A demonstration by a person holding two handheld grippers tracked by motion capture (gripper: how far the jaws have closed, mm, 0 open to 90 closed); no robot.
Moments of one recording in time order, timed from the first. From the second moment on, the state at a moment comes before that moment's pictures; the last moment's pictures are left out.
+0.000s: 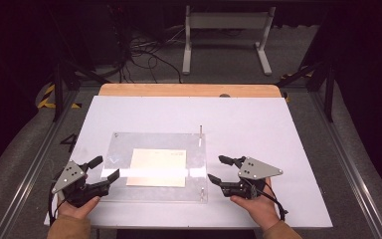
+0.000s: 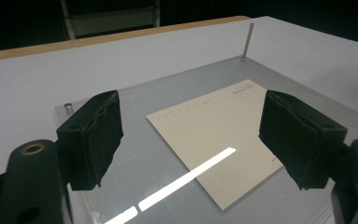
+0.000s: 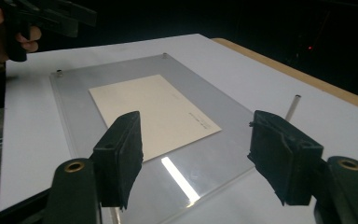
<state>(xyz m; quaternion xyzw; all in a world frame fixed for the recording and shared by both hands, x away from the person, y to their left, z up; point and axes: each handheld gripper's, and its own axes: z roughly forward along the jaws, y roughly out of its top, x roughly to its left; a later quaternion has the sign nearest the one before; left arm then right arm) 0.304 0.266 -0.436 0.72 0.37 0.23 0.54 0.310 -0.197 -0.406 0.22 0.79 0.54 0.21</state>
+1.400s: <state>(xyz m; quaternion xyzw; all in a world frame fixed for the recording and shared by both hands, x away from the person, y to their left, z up) 0.306 0.268 -0.440 0.72 0.38 0.23 0.53 0.306 -0.158 -0.446 0.18 0.88 0.44 0.08</state>
